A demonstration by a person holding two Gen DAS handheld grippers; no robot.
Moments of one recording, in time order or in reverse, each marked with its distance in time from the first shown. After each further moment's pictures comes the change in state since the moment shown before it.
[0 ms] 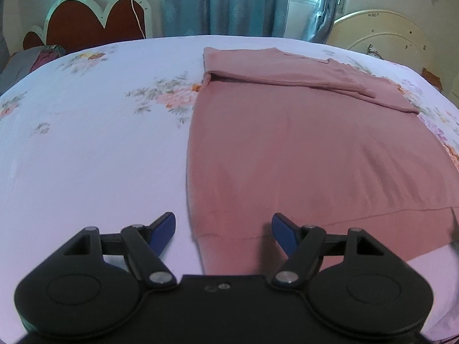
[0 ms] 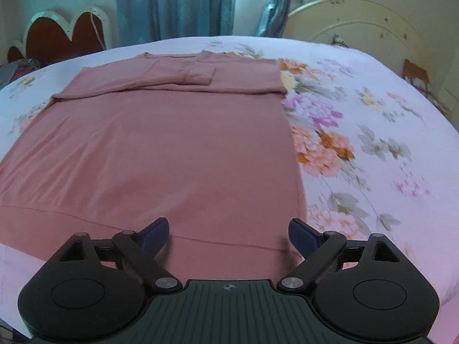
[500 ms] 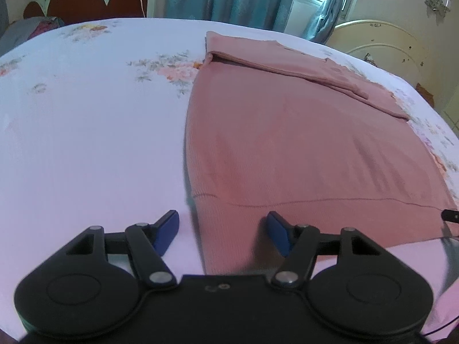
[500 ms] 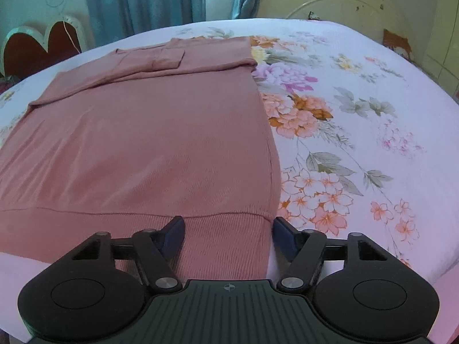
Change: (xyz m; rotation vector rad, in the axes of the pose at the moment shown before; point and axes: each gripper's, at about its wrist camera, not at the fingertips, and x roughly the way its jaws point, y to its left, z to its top) left arm -0.002 0.014 -0.022 -0.102 0.037 -0.095; right arm 0.007 -0.022 -0.021 0.105 0.033 -0.020
